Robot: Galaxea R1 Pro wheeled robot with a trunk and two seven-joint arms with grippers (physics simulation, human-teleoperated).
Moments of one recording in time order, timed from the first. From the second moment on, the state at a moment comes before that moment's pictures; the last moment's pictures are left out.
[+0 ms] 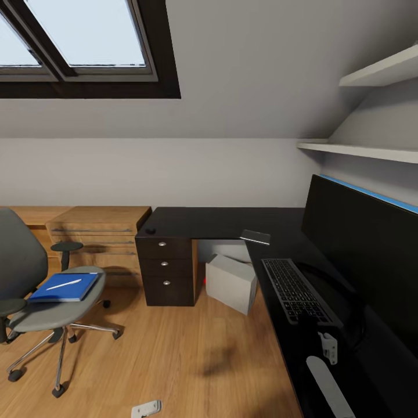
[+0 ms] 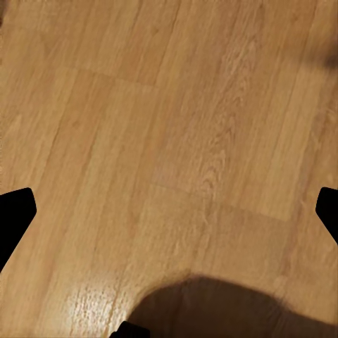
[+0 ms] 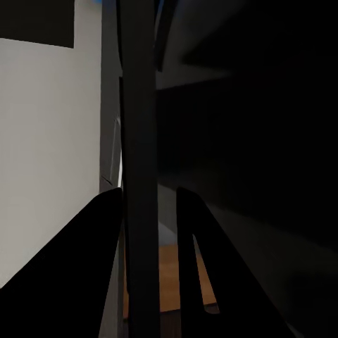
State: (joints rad) left arm -0.43 -0.12 -0.62 -0.08 0.77 -0.15 0.39; right arm -0.24 0.02 -0.03 -1.16 -1.46 -0.37 -0.13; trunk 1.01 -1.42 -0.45
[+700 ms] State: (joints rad) left arm -0.43 -0.12 -0.62 -0.08 0.77 -0.15 0.39; right arm -0.24 0.02 -0.03 -1.16 -1.46 -0.36 -0.13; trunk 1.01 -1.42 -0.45
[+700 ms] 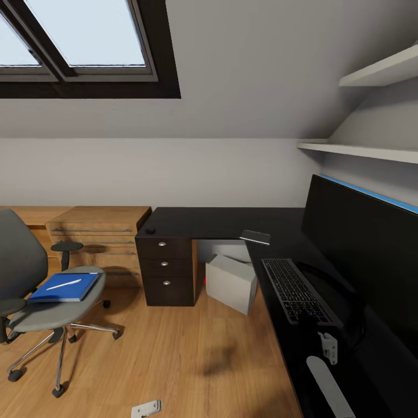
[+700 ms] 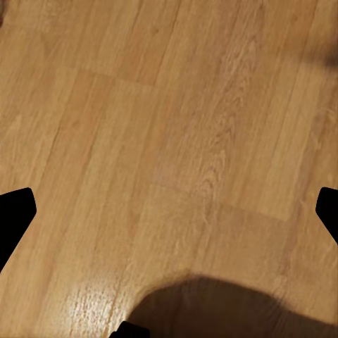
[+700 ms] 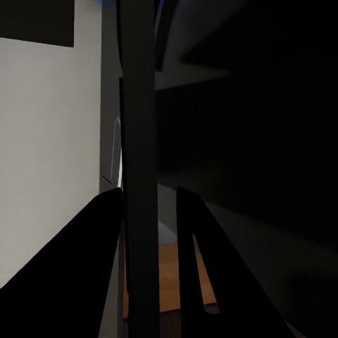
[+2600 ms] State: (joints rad) left arm -0.43 -0.12 -0.62 -0.08 0.77 -0.15 0.39; right arm -0.24 0.02 -0.03 -1.16 -1.46 -0.36 -0.13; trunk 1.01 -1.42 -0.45
